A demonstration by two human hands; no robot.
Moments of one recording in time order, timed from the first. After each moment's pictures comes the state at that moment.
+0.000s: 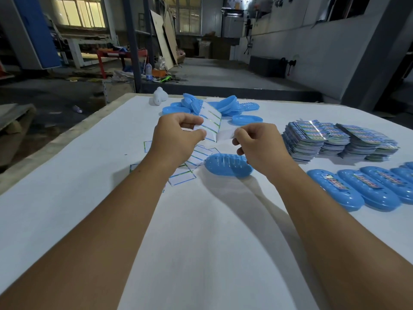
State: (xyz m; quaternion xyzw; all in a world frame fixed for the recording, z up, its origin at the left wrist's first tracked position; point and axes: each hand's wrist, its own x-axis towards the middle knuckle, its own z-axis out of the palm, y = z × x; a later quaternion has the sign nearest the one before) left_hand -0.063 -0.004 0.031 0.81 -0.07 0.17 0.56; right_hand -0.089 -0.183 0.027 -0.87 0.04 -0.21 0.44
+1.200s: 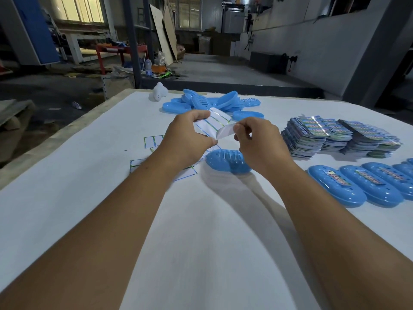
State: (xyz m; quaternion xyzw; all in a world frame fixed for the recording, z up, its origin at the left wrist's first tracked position) left_hand -0.069 -0.013 0.031 0.86 -0.12 0.12 0.49; right_hand -0.090 -0.177 0.025 -0.93 0.04 -0.22 0.28
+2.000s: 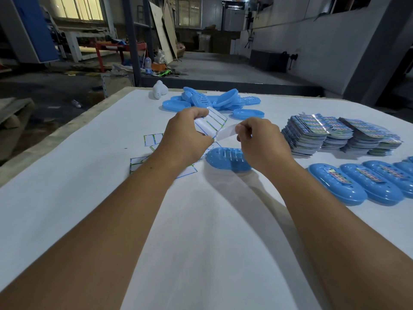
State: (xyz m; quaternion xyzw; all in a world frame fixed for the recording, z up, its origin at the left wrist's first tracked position) left_hand -0.068 -0.013 0.027 0.87 -0.12 0.16 0.45; right_hand -0.093 -0.177 0.026 -0.94 0.06 -0.21 0.24
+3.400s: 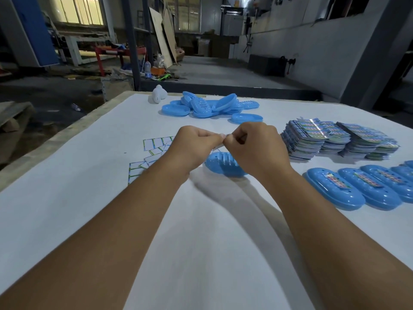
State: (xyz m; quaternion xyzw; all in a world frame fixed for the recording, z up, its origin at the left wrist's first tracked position) left_hand -0.073 -0.026 0.027 0.80 -0.07 0.02 0.59; right_hand -0.096 -0.168 0.025 -0.93 0.05 -0.29 0.23
